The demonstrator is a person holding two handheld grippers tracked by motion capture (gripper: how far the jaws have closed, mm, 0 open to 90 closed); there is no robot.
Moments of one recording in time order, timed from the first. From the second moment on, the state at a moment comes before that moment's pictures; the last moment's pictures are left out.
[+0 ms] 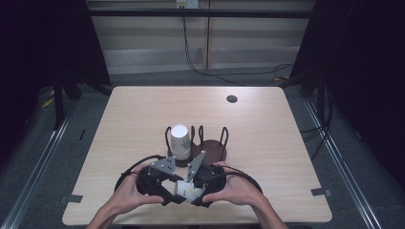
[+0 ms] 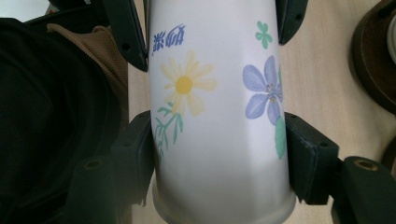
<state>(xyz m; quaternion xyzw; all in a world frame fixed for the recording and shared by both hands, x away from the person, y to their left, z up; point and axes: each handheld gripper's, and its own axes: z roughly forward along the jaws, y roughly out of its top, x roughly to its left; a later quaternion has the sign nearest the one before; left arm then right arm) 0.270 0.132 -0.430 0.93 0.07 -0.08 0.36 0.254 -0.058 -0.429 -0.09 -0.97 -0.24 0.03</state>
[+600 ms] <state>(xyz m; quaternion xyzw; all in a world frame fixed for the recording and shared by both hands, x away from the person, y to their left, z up) 0.268 0.131 -0.433 0.92 0.07 -0.08 0.37 0.254 -0.061 -0.430 -0.10 -0.96 -0.25 0.02</state>
